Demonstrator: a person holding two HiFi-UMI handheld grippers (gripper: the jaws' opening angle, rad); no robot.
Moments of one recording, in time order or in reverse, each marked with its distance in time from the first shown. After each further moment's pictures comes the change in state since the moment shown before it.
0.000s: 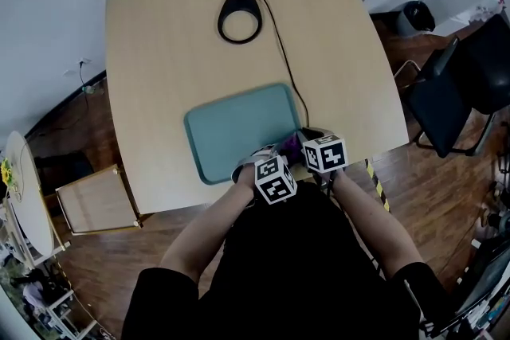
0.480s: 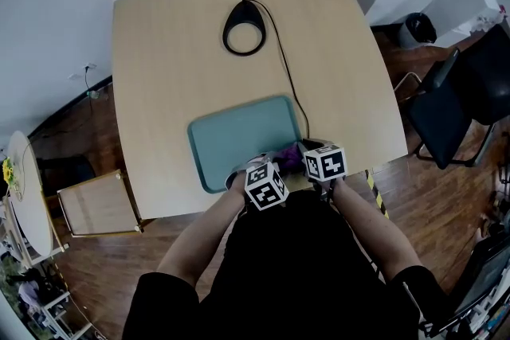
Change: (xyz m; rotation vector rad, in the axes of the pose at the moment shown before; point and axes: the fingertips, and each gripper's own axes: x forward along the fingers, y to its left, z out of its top) left arm -0.016 0.009 -0.006 -0.041 -0.032 -0.012; right arm 0.002 -0.001 -0.005 0.004 0.017 0.023
